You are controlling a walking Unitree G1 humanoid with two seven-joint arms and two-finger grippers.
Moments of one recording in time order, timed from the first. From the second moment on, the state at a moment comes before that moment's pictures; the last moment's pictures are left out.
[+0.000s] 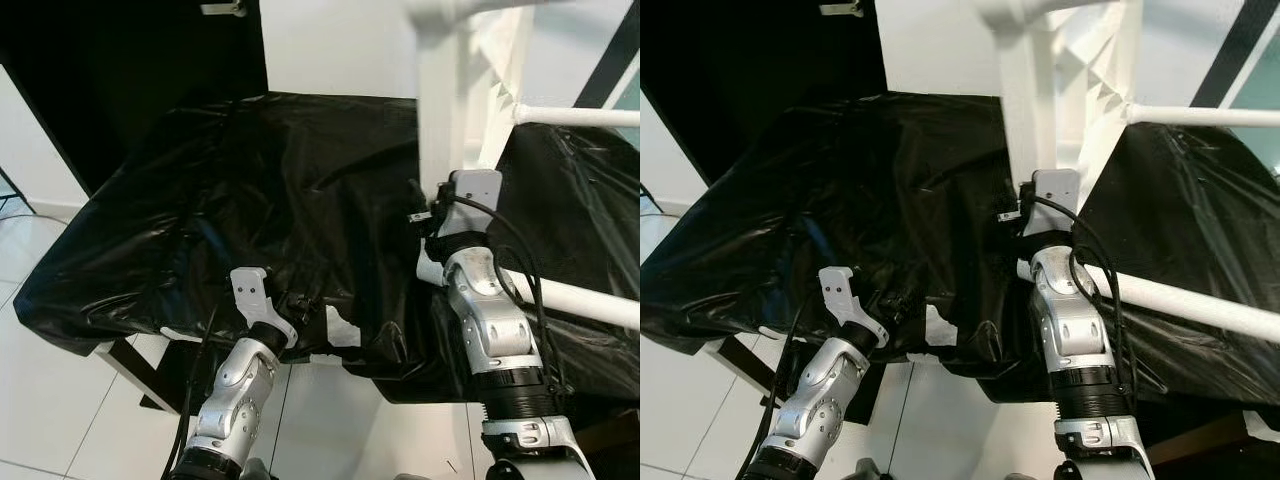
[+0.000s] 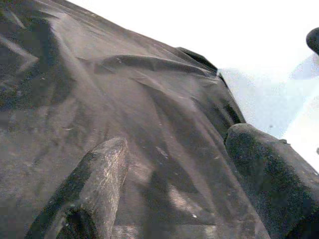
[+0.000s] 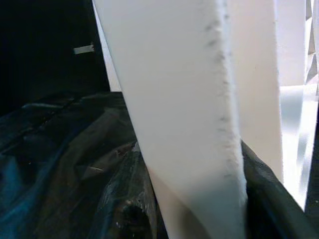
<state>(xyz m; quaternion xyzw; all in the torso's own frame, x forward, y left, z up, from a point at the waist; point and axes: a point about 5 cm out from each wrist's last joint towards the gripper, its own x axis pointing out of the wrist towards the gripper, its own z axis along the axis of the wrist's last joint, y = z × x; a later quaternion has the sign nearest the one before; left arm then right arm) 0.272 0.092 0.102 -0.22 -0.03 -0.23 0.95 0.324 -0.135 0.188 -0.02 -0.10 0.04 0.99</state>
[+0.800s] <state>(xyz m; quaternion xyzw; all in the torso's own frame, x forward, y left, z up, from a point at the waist) 0.269 0.093 0.099 -0.22 -0.02 -0.24 0.95 0.315 -0.139 0.185 0.12 -0.06 0.11 0.99</state>
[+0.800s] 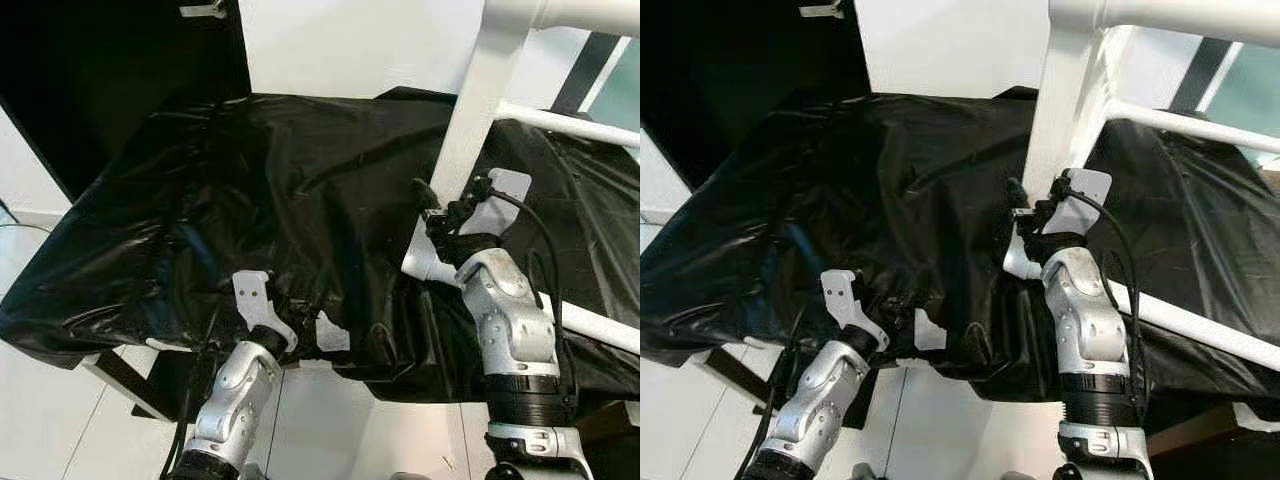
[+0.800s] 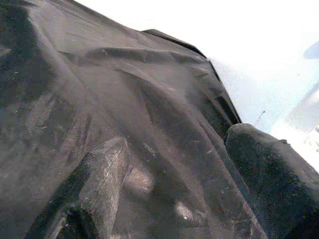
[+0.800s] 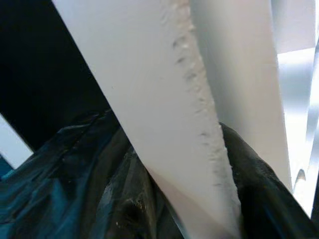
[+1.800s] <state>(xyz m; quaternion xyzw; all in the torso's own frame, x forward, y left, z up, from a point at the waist) 0.283 0.100 0.112 -0.19 -0.09 -0.22 0.95 0.270 -0.118 0.135 0.04 -0.01 0.14 0.99</state>
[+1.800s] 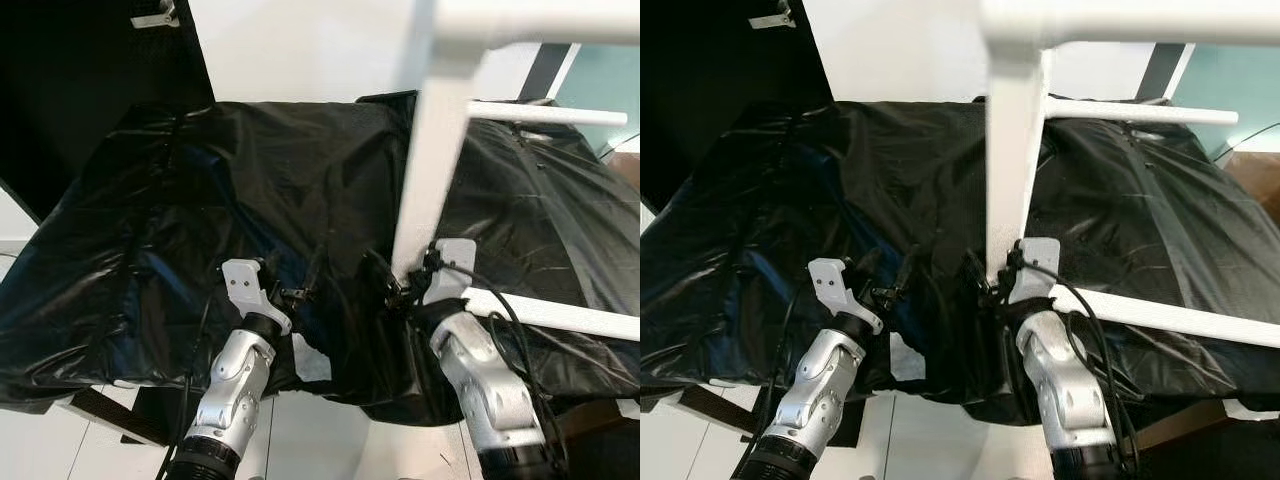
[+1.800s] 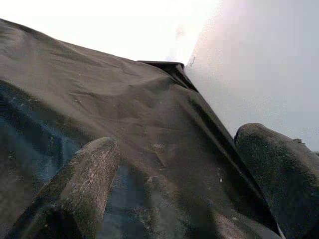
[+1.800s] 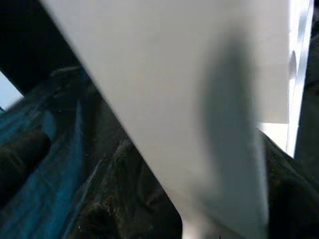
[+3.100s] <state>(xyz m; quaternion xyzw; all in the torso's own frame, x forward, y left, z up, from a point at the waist) 0.285 0.110 0.103 -0.15 -0.09 -0.20 0.96 0.194 -0.212 0.195 0.02 -0.17 -0.11 0.98</state>
